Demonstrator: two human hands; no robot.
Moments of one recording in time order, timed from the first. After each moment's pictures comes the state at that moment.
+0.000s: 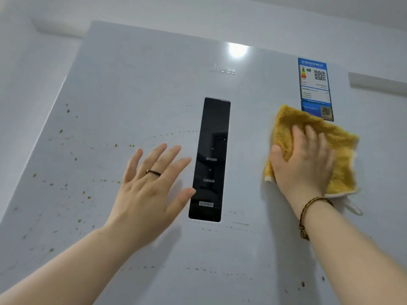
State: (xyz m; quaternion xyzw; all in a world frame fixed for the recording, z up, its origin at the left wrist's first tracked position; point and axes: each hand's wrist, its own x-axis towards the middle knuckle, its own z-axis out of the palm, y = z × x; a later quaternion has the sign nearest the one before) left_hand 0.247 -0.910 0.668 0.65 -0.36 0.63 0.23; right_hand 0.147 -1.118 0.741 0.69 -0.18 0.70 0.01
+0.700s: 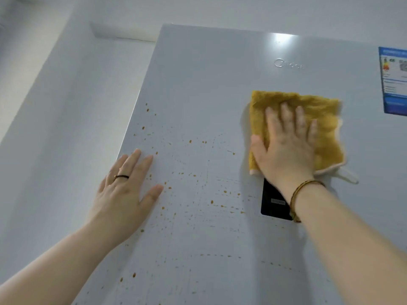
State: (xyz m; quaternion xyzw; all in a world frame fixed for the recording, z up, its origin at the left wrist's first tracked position) left_hand 0.280 -0.789 0.636 0.80 -0.19 0.47 0.33; right_hand 0.198 -1.001 0.743 0.77 -0.09 0.62 0.14
